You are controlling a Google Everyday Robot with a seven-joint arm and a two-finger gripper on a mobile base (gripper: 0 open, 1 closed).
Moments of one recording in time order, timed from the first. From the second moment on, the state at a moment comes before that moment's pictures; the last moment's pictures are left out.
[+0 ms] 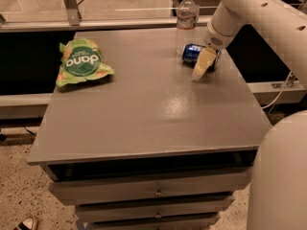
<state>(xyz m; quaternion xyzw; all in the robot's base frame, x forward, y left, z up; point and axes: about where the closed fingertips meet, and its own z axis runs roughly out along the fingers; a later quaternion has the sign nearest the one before) 0.733 -0.195 0.859 -0.52 0.82 -0.06 0.23</state>
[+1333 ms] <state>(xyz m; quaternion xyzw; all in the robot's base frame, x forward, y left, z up) 0.637 -0.232 0.946 -0.50 0.79 0.05 0.35</state>
